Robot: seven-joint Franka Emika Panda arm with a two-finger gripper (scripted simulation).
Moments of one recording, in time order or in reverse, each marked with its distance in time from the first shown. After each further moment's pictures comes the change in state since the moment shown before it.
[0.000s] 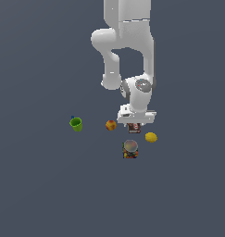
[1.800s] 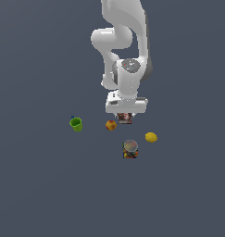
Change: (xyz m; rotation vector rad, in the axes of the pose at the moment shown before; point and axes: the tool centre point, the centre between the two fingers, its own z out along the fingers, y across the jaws) arm -0.003 0.062 -0.083 0.000 0.002 -0.001
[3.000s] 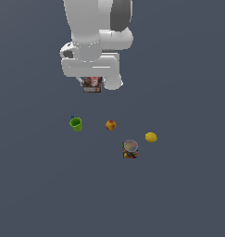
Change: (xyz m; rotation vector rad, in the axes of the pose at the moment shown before) arm -0.004 0.145 -0.204 0.005 0.000 0.002
